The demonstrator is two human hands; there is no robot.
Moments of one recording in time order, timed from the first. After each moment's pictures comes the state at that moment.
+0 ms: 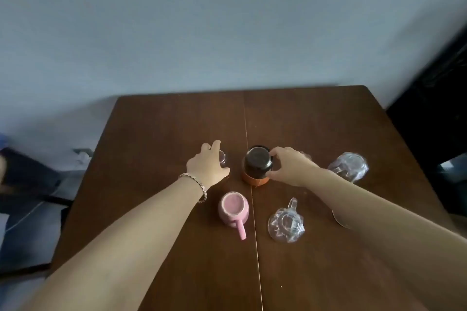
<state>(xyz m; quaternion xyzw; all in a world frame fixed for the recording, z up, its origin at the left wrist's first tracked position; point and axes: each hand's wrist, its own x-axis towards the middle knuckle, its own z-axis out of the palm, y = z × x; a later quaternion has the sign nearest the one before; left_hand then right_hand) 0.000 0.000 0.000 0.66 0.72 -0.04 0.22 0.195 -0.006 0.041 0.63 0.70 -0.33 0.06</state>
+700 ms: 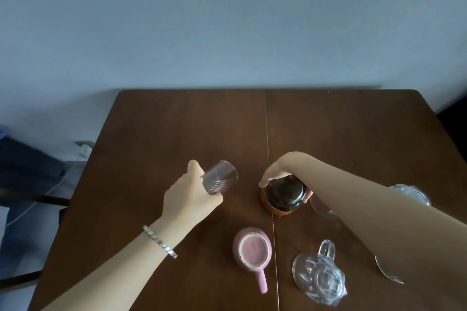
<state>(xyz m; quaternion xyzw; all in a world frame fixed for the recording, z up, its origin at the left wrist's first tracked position) -0.055 0.006 -0.017 0.57 0.78 0.06 0.24 0.123 0.097 0.025 0.66 0.50 -0.45 0.34</state>
